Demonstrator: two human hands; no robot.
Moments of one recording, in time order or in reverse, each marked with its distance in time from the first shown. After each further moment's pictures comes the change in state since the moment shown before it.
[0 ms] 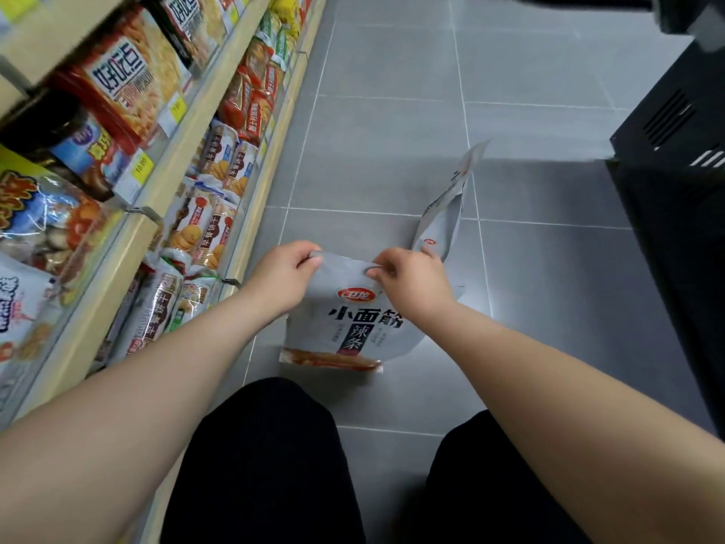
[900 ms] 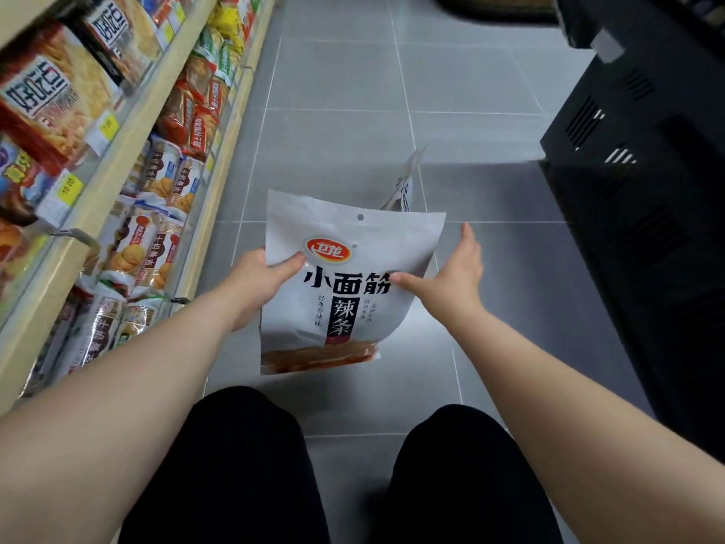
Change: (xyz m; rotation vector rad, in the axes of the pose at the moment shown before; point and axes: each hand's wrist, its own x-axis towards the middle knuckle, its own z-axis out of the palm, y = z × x) left_hand 0.008 0.040 0.026 -0.531 -0.140 -0.254; right_hand -0.042 0.076 -0.059 0.423 0.276 0.468
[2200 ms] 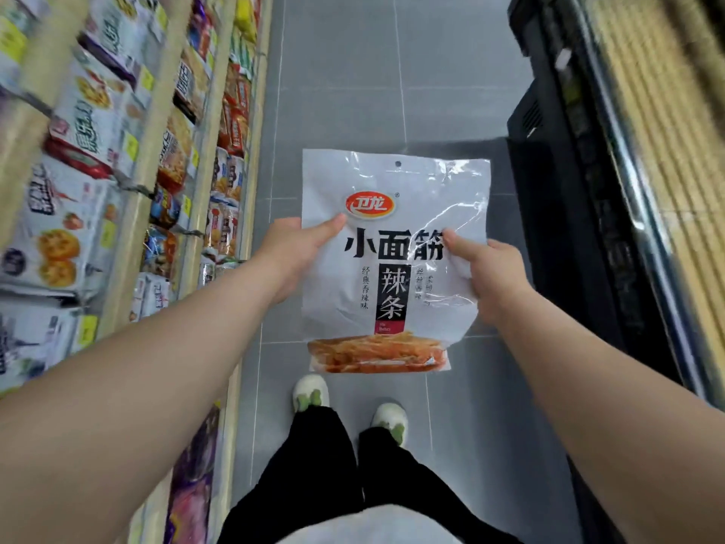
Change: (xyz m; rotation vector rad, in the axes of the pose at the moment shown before) left_hand -0.263 0.314 -0.039 -0.208 -0.044 -0.176; right_hand -0.160 -0.234 -0.290 0.680 -0.175 0.492
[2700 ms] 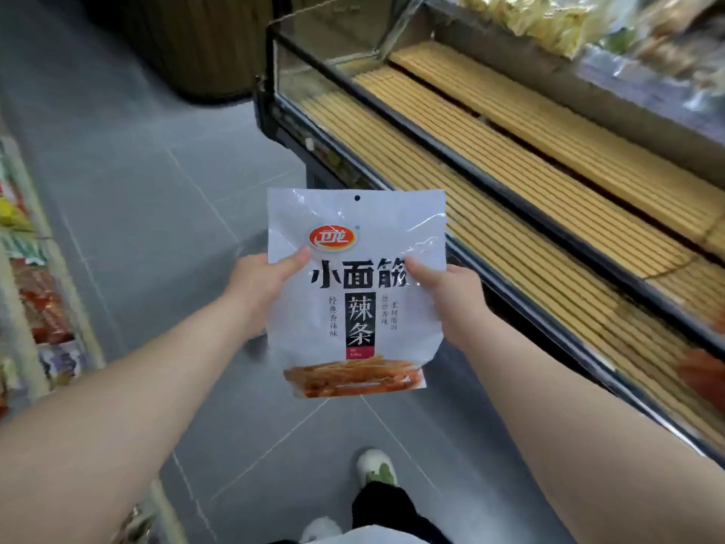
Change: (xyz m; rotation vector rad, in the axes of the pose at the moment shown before) left_hand -0.072 0.068 0.090 0.170 -0.552 0.162; right_hand -0.170 -0.006 -0.077 0.283 0.514 -0.237
